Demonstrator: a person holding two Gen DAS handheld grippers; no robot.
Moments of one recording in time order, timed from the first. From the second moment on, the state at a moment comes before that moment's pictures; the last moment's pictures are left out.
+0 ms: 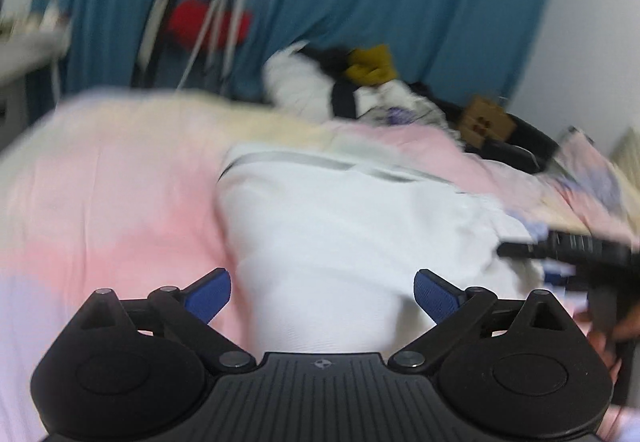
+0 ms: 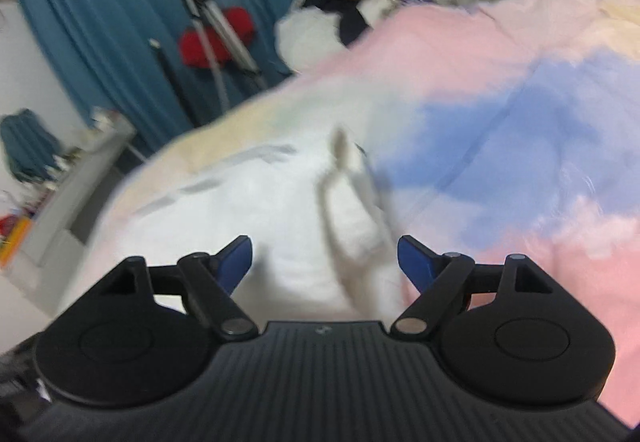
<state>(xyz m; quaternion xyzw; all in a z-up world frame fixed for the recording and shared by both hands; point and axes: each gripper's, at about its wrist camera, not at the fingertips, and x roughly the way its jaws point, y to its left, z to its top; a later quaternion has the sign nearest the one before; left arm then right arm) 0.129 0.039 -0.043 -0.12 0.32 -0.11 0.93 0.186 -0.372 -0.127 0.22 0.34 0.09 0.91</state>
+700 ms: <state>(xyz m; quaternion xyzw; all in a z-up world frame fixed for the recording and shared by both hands) 0.150 0.063 -0.084 -0.18 0.40 -0.12 0.89 0.196 -0.362 -0.126 0.31 0.32 0.20 0.87</state>
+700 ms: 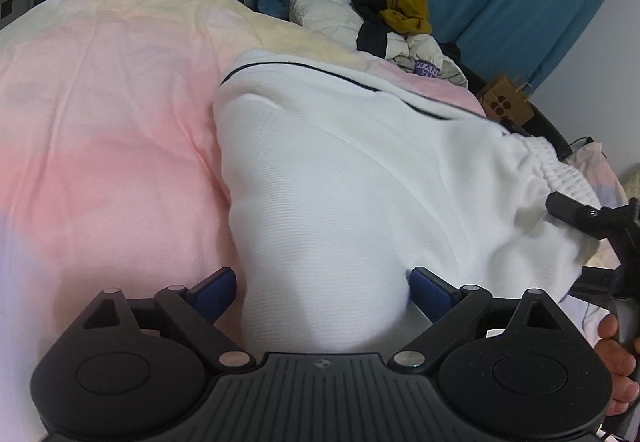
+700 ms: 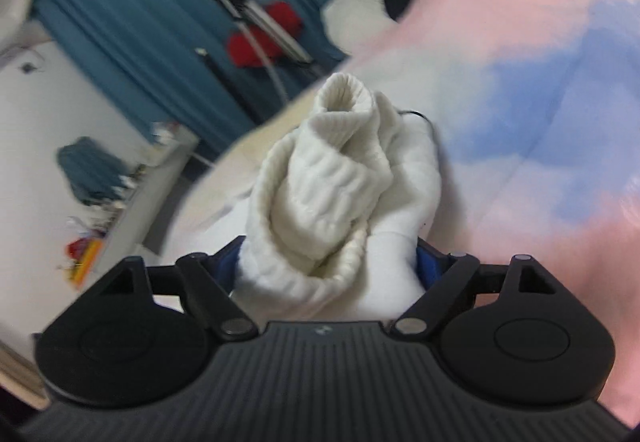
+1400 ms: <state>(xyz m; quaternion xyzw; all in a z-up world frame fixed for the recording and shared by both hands) 0.120 0.013 0.026 -0.19 0.33 -0.18 0.91 0.172 -0.382 -0.048 0.29 0.28 0.13 0.91</state>
